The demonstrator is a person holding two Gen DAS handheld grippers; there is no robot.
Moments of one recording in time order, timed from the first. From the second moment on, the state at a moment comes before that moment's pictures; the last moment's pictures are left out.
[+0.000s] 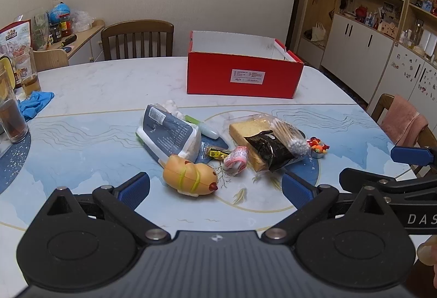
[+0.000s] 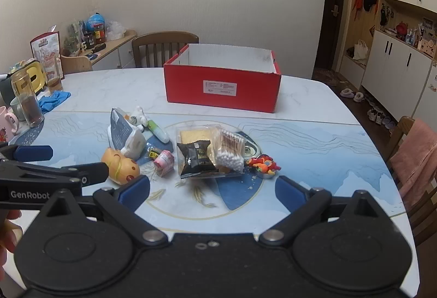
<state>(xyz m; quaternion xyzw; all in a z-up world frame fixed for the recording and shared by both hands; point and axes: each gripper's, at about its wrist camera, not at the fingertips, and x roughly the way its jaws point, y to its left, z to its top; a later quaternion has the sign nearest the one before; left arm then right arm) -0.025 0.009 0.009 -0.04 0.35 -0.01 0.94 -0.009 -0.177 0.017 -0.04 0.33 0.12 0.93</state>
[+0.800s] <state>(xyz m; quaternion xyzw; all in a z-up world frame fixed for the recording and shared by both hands) 0.043 0.006 -0.048 0.05 0.37 0.02 0.93 0.069 -0.200 -0.032 -0.05 0.39 0.12 0.91</state>
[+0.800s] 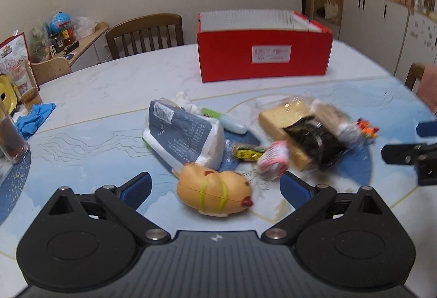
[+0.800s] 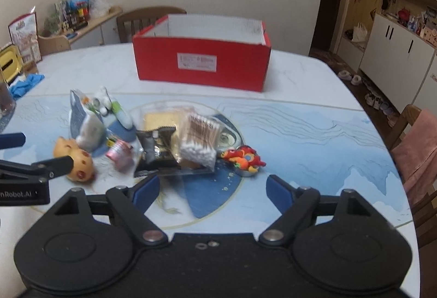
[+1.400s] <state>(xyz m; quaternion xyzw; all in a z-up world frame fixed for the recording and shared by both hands) 0.067 0.001 -0.079 0.09 0.38 0.00 0.92 0.116 -0.132 -0.057 -0.11 0.41 0.22 0.88</state>
